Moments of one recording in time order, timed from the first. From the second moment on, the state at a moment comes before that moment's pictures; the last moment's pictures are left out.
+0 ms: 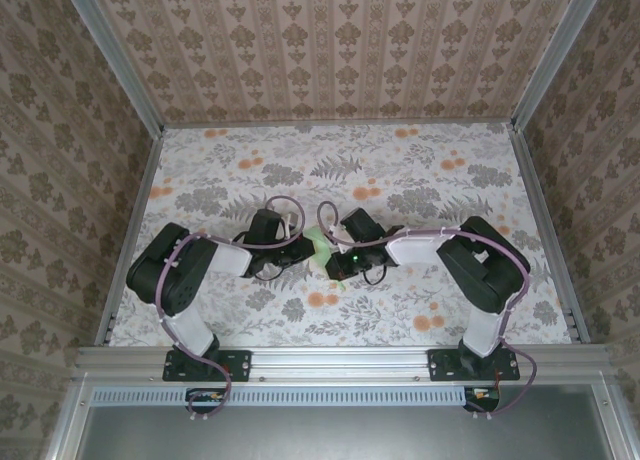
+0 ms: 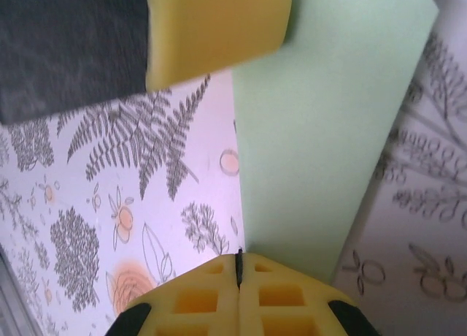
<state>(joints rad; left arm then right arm) -0.54 1.74 0.56 0.41 0.53 -0.82 0.70 1.80 0.88 -0.13 -0.48 0.37</state>
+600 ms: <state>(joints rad) -0.52 1.76 0.58 0.39 0.57 -0.82 0.70 1.74 0.81 -0.13 -0.49 0.40</state>
